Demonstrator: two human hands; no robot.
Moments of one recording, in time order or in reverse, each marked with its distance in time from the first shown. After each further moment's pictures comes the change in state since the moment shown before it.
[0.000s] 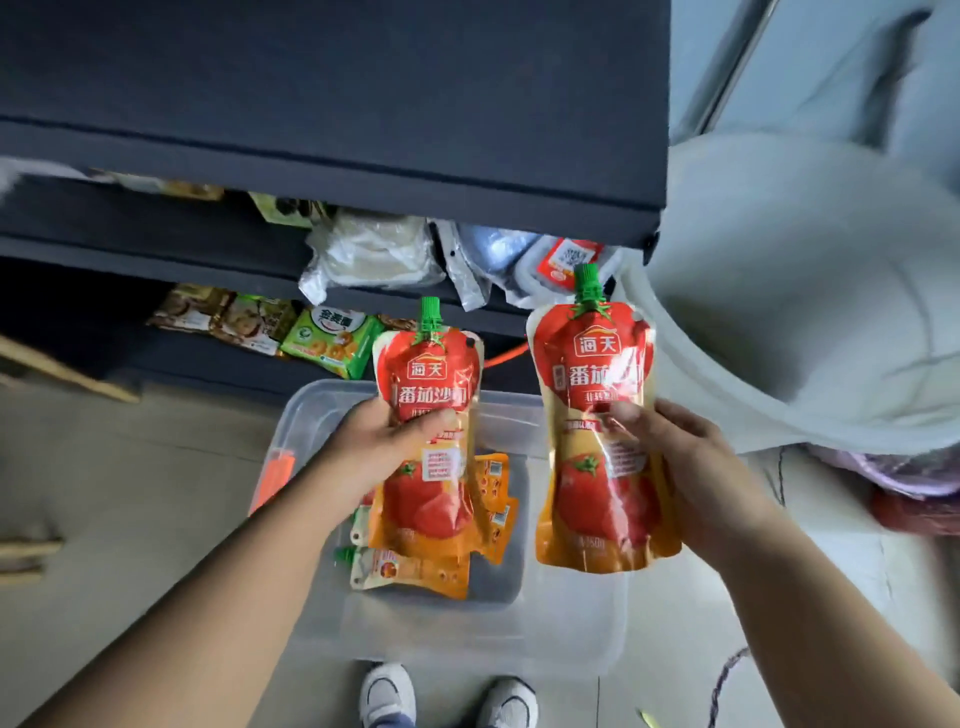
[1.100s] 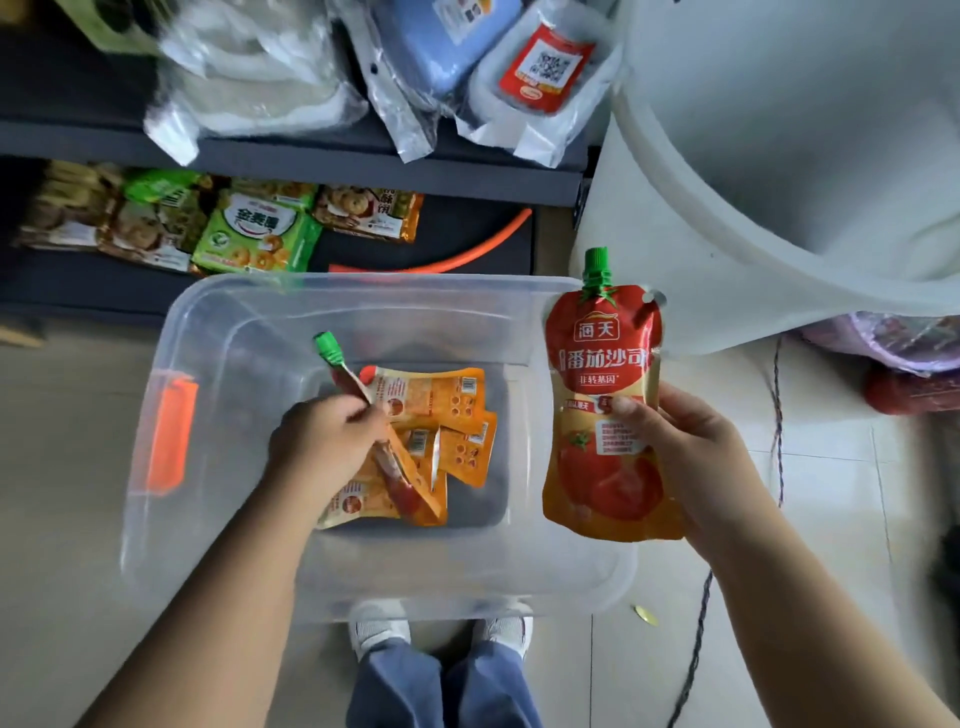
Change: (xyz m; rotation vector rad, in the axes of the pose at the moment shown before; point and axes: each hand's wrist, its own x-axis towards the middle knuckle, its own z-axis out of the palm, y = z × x) left_hand 0.029 -0.118 0.023 0.685 0.117 -0.091; right_hand 0.023 0.125 -0.044 -0.097 0.303 0.038
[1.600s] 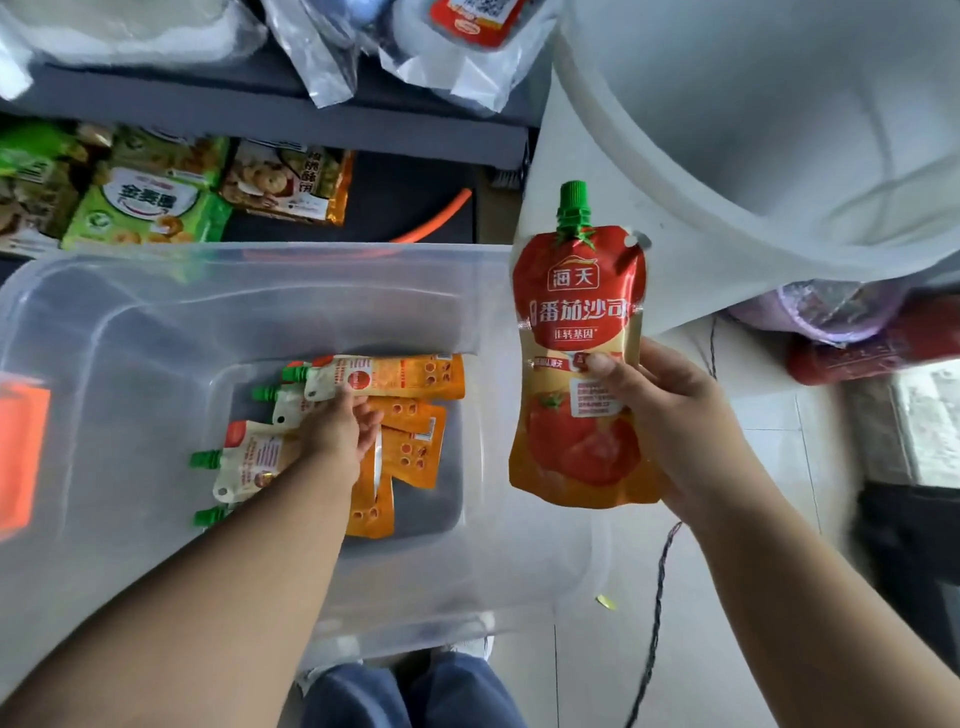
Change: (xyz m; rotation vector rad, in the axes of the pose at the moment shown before) left_hand 0.079 -0.008 0.119 -1.141 -0.026 -0.563; right_hand 0.018 0.008 -0.006 -0.002 0.019 -0.117
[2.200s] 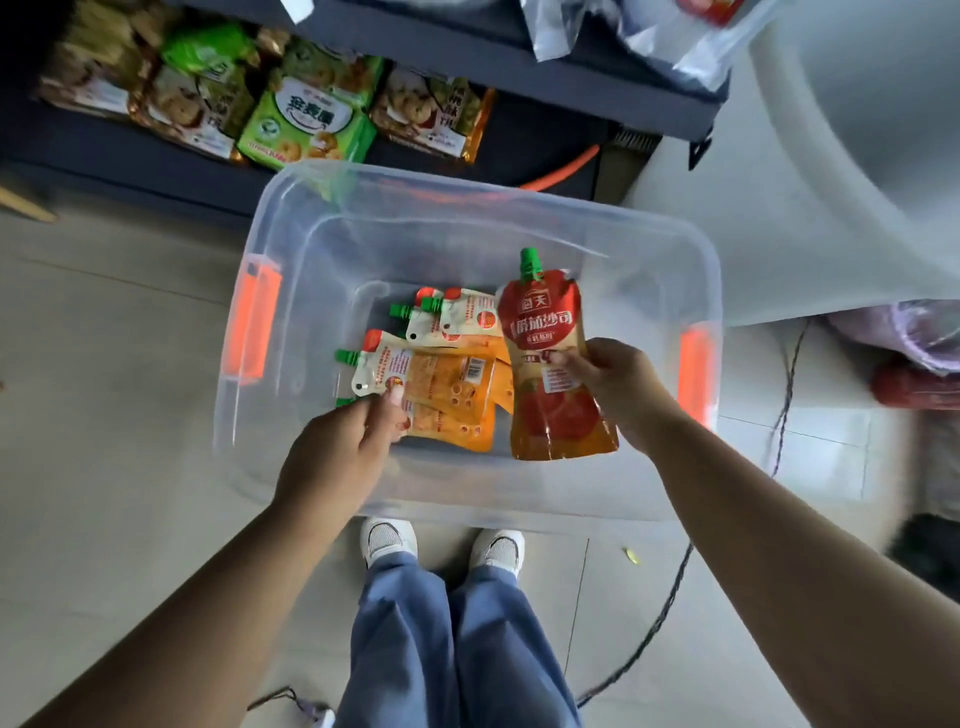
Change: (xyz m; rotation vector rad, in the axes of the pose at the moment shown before) left_hand -0.116 0.021 -0.157 0.891 -0.028 0.675; right_hand 0.020 0.040 0.099 -0.464 -0.201 0.135
